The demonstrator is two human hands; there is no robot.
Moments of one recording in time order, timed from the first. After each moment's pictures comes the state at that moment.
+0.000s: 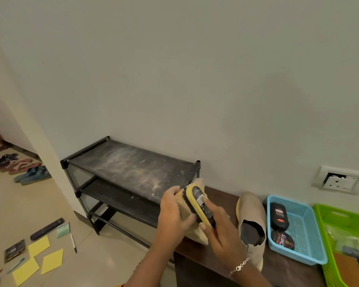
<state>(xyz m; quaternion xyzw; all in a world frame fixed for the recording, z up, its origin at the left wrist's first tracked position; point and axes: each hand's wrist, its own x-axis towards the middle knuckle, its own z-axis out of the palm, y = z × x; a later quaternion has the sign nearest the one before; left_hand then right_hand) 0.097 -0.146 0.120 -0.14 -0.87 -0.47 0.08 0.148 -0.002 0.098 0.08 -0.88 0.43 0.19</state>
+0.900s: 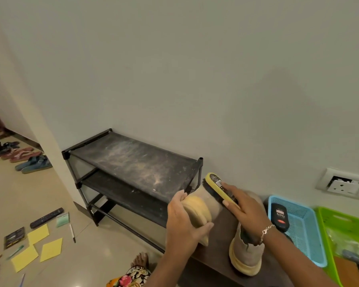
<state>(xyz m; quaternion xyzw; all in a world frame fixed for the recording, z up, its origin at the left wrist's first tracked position) 0.120 -0.126 0.105 -0.10 -0.85 -0.50 0.11 0.110 0.061 0.121 0.09 -0.93 0.33 0.13</state>
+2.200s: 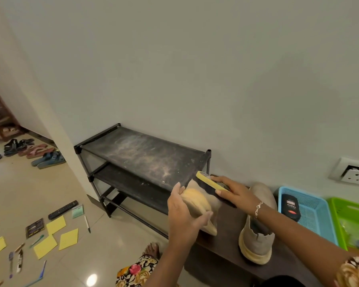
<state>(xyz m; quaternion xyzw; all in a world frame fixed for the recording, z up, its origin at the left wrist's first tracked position) 0.126 -0.141 0.108 -0.04 -0.84 -0.53 0.08 0.077 0.045 0.114 0.14 -0.92 0.37 -0.02</state>
